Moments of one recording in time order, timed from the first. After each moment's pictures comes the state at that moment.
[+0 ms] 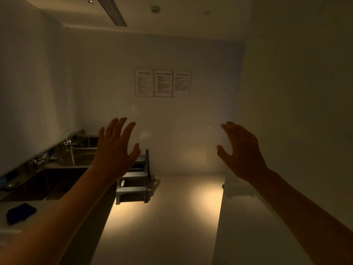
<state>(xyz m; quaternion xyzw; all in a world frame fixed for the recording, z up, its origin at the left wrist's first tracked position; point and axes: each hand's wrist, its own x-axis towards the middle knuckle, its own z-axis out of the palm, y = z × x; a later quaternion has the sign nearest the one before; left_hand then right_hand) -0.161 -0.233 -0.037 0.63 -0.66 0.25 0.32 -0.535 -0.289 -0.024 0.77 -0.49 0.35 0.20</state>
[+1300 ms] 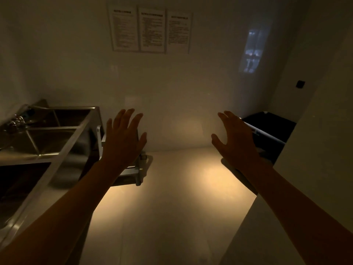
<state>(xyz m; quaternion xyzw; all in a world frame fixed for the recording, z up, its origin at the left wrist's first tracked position) -0.041 -0.685 -0.142 0.63 -0.70 0.17 0.30 -0.383 -0.711 -0.126 0.76 -0.55 0.33 0.10</state>
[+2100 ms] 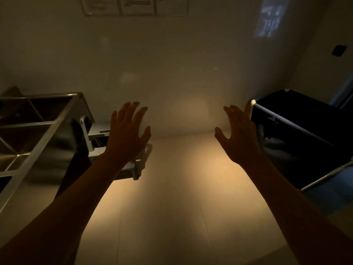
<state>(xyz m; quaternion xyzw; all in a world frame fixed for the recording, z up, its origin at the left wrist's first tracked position) -0.105 -0.986 -0.203 0.62 -0.73 0.12 0.26 -0.442 -1.015 -0.215 0.74 -0.58 0.34 0.05</state>
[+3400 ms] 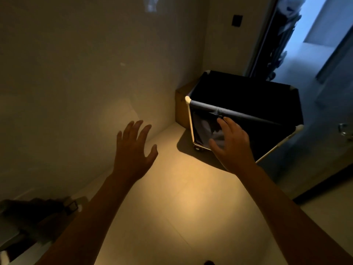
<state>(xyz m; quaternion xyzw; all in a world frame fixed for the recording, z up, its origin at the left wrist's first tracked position) -0.313 -1.502 -0.290 0.41 -0.88 -0.01 0.25 -0.601 -1.365 -0.307 0.53 -0.80 0.28 0.09</state>
